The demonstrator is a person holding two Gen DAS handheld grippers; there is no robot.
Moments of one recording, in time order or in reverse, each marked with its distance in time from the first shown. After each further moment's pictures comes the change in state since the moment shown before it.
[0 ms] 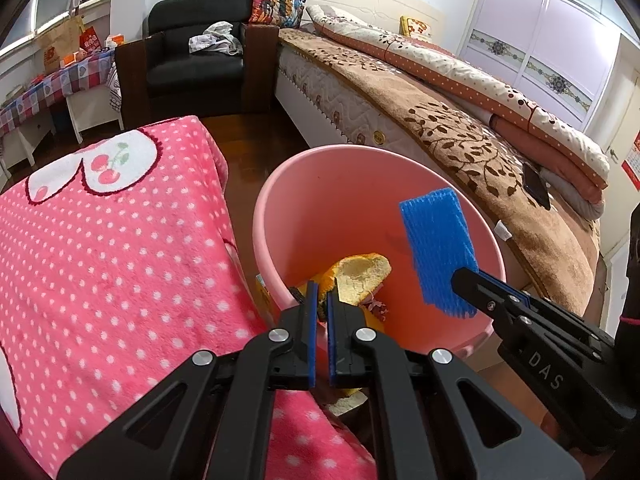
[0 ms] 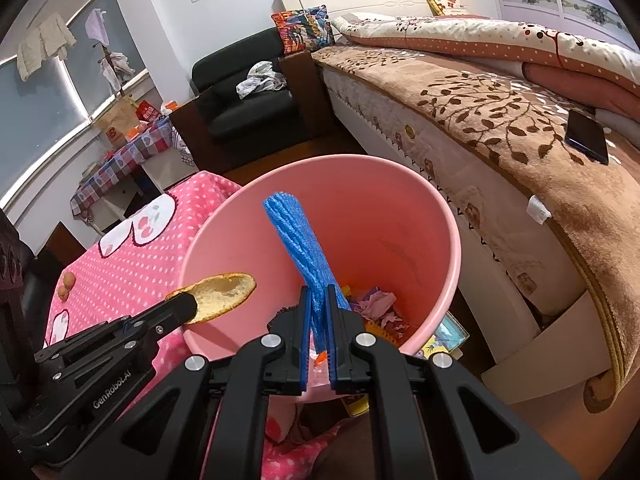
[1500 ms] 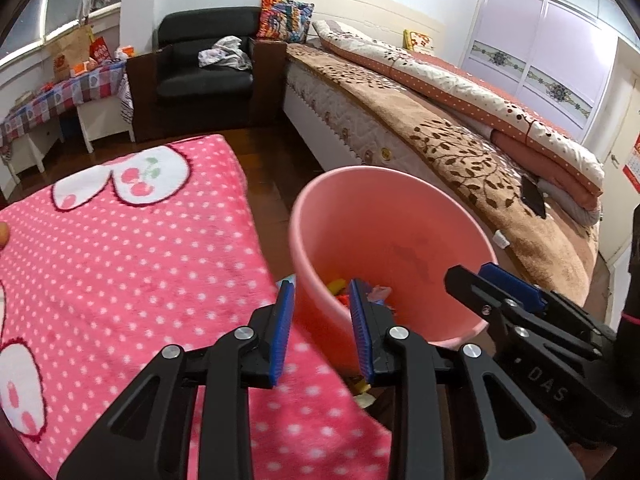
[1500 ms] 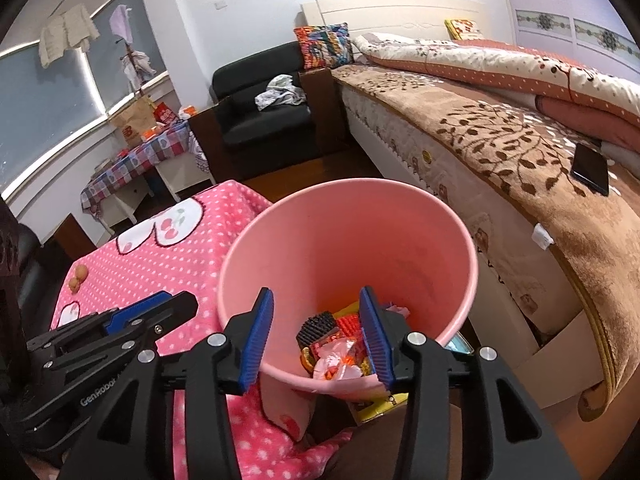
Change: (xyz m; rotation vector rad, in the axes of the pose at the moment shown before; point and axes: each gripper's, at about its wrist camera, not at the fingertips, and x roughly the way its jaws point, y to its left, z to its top) left arm -0.040 0.017 -0.002 -0.003 -0.053 0.032; right arm -0.025 0.030 -0.005 -0.081 -0.066 0.027
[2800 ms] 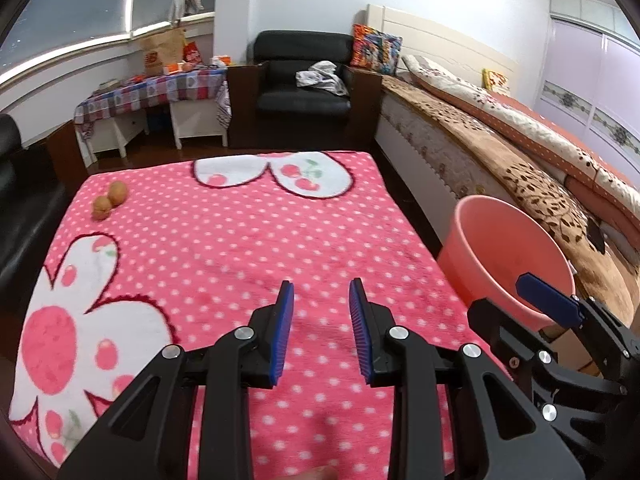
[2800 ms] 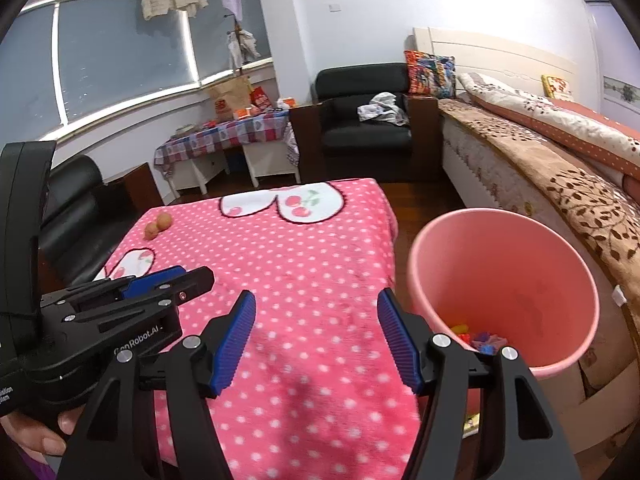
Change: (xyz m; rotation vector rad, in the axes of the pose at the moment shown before) left arm -0.077 0.106 -0.042 -0.142 -0.116 0.257; right arm -0.010 0.138 -0.039 -0.272 -0.061 0.216
